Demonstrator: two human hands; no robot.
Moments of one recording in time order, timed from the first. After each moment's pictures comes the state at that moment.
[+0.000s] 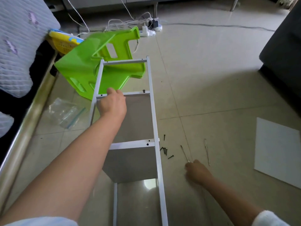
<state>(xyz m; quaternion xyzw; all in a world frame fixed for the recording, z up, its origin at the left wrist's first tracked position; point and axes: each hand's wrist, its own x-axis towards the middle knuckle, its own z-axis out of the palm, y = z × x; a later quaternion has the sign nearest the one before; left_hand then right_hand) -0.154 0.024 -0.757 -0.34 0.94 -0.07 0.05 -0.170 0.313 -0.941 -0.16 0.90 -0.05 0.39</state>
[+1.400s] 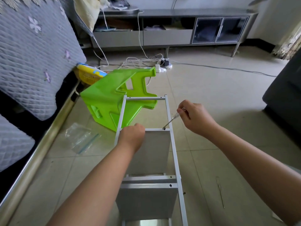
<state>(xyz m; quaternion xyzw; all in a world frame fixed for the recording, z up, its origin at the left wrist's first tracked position) -0.141 -0.002 -0.753 -0.16 0.98 -0.13 0.05 -0.244 0.163 -0.680 -0.40 0.87 -0.27 0.00</state>
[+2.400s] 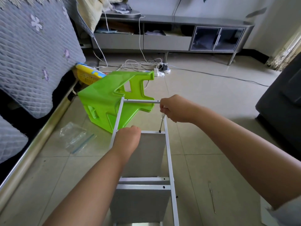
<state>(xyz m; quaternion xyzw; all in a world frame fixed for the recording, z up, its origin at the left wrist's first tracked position) -0.137 0.000 -0.748 -0.18 0.98 -0.10 -0.02 -0.243 0.121 -0.630 -0.48 0.87 -0.04 0.07</state>
